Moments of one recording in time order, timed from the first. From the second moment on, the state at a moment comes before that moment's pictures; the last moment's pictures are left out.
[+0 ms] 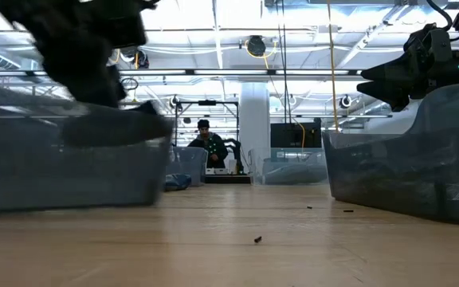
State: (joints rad) left arm -0.36 1.42 0.77 -0.22 -0.08 -0.49; right arm -0.50 0.02 0.01 0.07 -0.26 0.17
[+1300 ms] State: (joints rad) left arm 0.12 1.23 0.77 0.00 -0.33 0.13; right arm -0.50 0.02 0.01 0.07 -0.26 0.17
